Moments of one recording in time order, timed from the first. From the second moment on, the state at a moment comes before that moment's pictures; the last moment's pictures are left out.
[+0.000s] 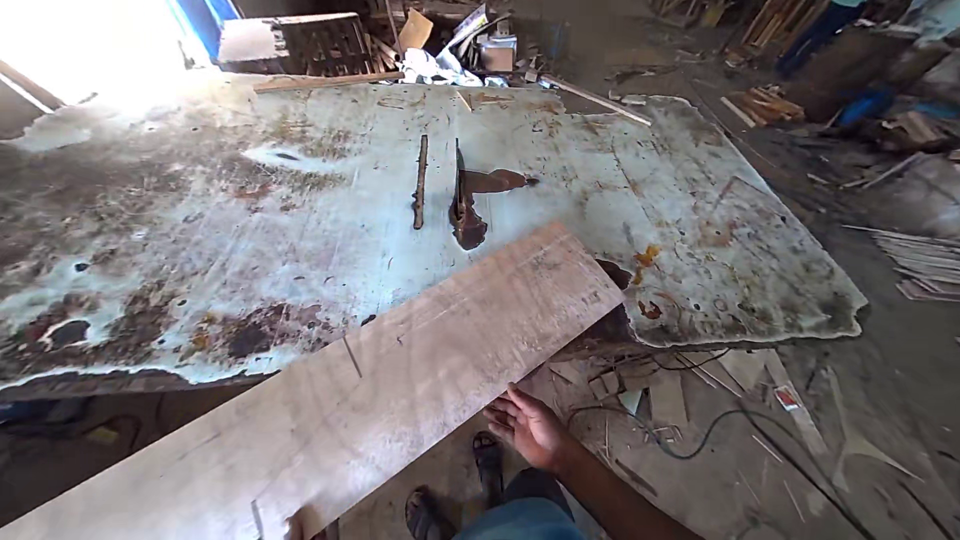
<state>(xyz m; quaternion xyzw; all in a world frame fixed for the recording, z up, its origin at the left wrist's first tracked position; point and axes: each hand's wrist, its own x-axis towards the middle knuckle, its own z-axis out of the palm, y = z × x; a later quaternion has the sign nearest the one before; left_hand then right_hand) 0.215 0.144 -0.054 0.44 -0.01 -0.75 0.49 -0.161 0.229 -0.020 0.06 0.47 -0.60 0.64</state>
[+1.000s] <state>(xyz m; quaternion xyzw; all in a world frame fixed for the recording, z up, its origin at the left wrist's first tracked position) 0.275 0.031 0.182 0.34 -0.64 -0.05 0.69 -0.147 0.247 0.219 -0.58 0.64 -0.49 0.10</state>
